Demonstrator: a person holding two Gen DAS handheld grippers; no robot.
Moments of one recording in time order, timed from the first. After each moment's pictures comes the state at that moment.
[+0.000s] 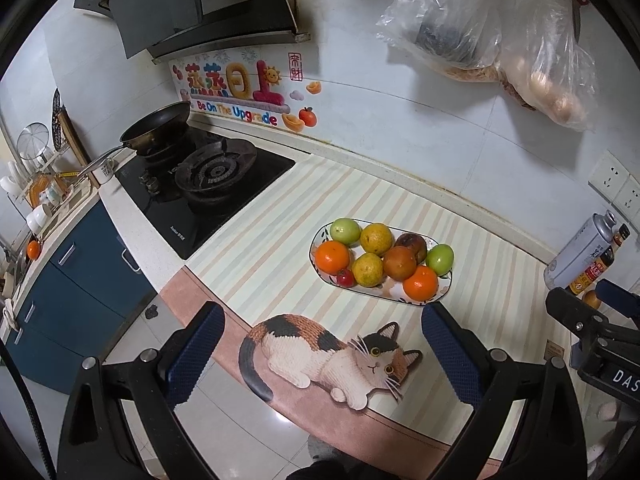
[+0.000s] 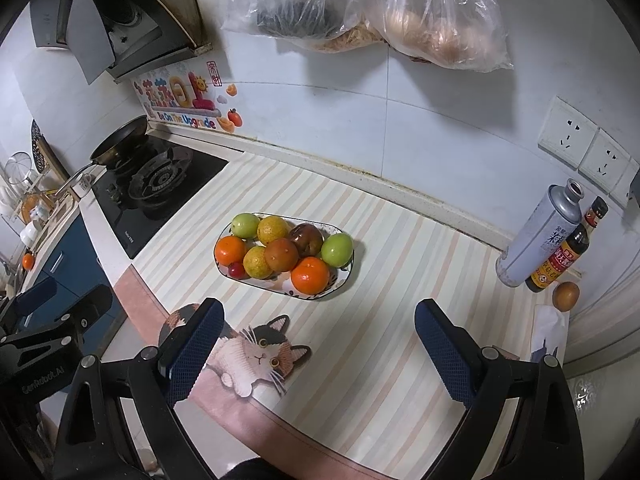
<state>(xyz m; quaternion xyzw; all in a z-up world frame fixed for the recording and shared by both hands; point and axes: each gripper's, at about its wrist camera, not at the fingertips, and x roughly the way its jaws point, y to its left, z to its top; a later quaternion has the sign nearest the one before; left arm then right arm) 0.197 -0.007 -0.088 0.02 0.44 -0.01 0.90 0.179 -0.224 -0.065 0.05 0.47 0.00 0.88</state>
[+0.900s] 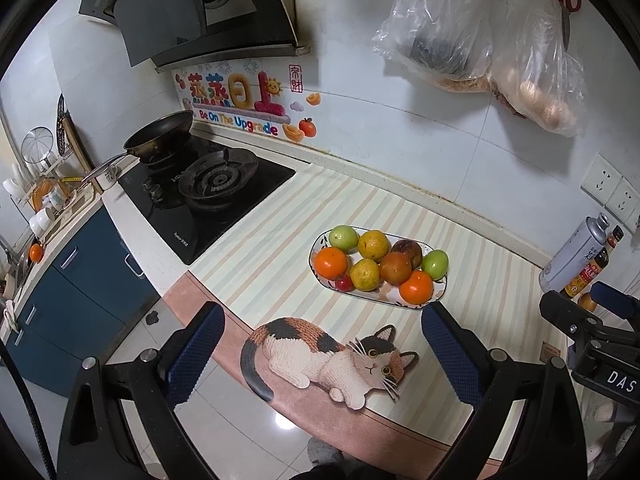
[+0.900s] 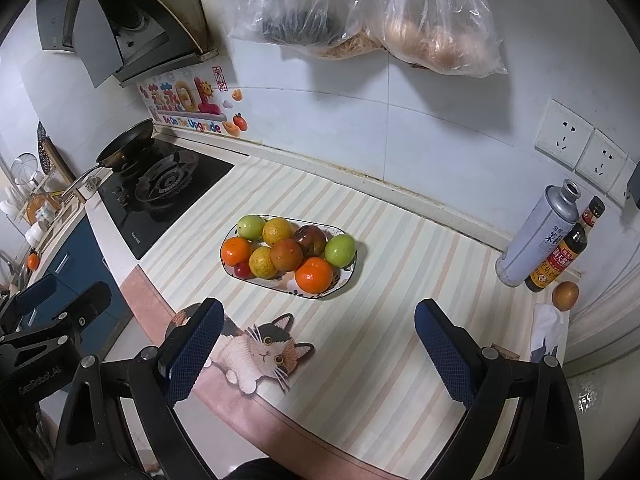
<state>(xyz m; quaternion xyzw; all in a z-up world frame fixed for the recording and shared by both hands) 0.185 -0.008 -0.077 0.02 0.43 -0.01 0.90 0.165 -0.224 -0.055 0.05 0.46 0.01 0.89</state>
